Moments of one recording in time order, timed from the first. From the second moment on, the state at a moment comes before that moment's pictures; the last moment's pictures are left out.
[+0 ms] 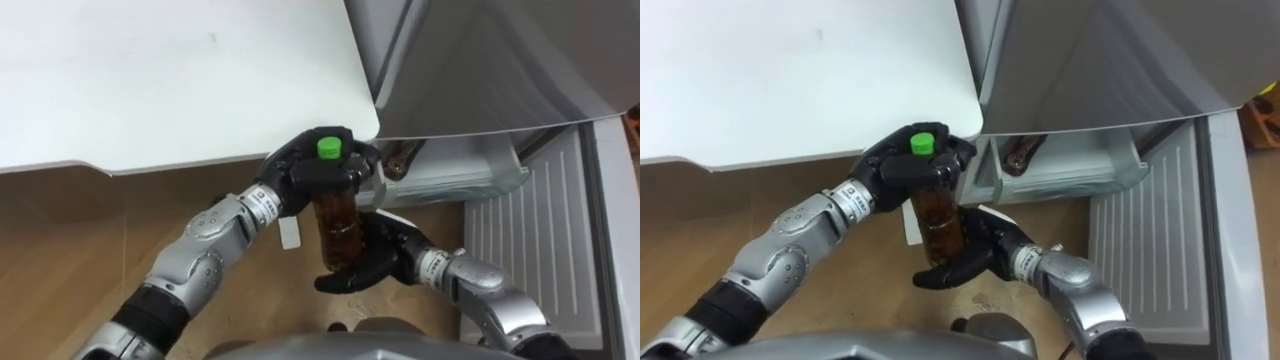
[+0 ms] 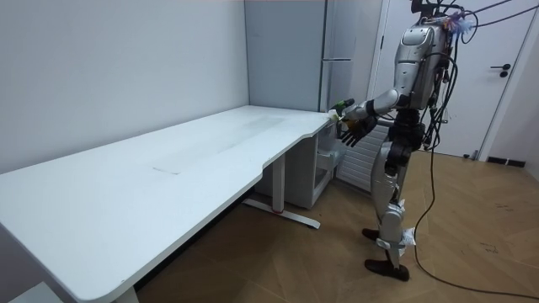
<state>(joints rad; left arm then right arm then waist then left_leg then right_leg) -0.07 0.28 -0.49 0.31 -0.70 0.04 -0.32 0.10 -0.30 0.37 0.42 0.24 0.06 0.55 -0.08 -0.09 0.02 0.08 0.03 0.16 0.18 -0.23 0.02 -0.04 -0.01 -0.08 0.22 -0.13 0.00</state>
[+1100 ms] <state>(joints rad) -0.04 0.29 -0.47 0.33 -0.63 0.05 -0.42 0.13 -0.34 0.36 0.37 0.43 0.06 0.56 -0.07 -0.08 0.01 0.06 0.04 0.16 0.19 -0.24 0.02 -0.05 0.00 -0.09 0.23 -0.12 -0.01</state>
